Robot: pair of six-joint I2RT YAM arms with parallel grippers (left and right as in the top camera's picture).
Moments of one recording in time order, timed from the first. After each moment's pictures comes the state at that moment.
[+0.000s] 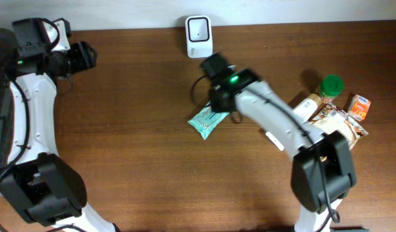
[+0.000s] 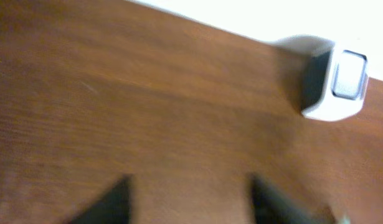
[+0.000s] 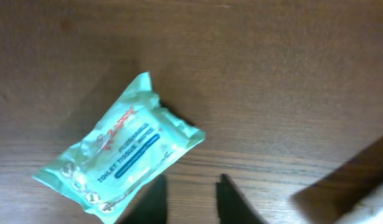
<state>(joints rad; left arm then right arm) 0.24 1.89 1.75 -0.76 0.33 -0.09 0.44 1.95 1.61 -0.93 0.09 0.41</state>
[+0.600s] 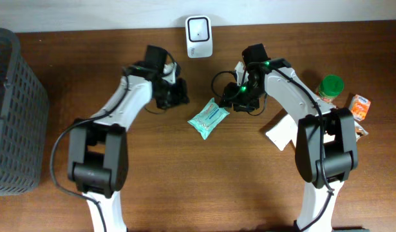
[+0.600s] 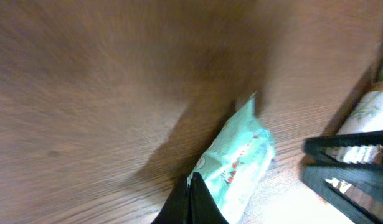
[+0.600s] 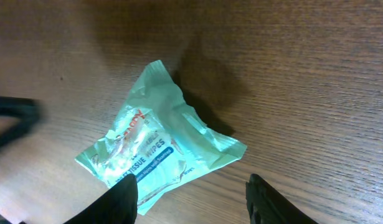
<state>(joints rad) -0.27 2.10 1.56 -0.70 0.48 -0.44 0.23 2.10 1.60 -0.88 -0.46 0.30</state>
